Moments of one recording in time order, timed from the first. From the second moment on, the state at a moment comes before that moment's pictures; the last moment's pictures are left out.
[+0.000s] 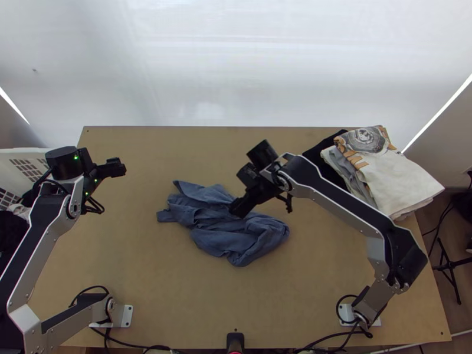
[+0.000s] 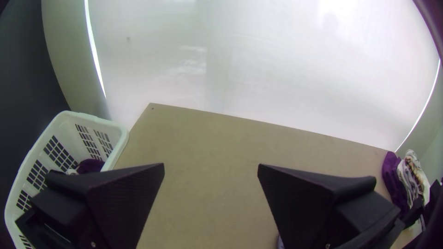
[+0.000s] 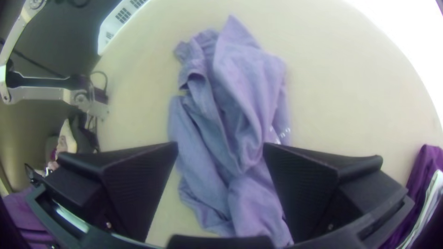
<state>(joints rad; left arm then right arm) 0.05 1.18 0.99 -0.32 -0.11 -0.15 0.75 1.81 1.59 -0.87 -0.38 -0.01</state>
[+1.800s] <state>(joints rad) 0.05 1.18 1.01 -0.34 -0.11 -0.15 0.86 2.08 1.64 -0.45 -0.22 -0.31</state>
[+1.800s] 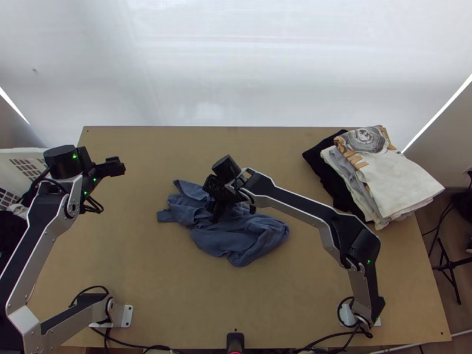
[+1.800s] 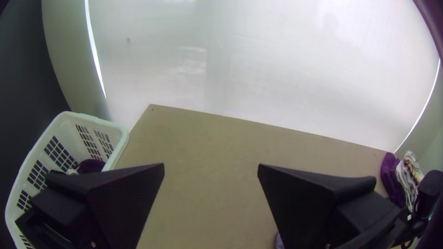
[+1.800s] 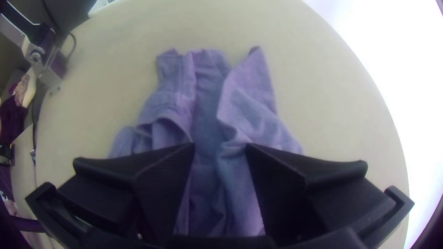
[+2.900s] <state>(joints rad) -0.07 1.19 0.98 -0.34 -0.12 -0.18 0.71 1.55 1.55 -0.37 -0.26 0.05</state>
